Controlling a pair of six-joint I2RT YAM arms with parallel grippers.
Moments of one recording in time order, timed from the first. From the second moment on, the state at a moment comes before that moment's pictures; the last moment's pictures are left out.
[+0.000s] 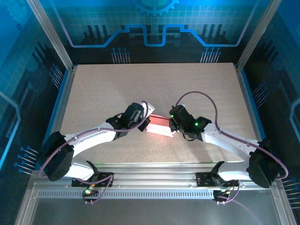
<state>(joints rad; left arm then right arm) -0.72 1.39 0.82 -0.13 -0.13 0.03 0.77 1.27 0.84 -0.51 0.26 0.58</state>
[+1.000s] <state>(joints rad) -0.72 1.50 1.10 -0.53 -0.11 -0.22 0.83 1.34 0.86 -0.52 0.42 0.53</state>
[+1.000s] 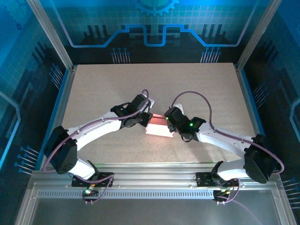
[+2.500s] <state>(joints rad) -0.72 1.58 1.20 -0.65 -0.12 -0.33 0.84 1.35 0.89 -0.59 0.39 0.61</state>
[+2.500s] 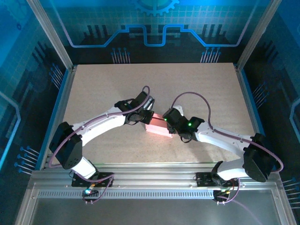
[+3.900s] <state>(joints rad) -0.81 1.38 0.74 -0.06 -0.28 -0.42 0.84 1.35 0.89 -0.59 0.39 0.61</state>
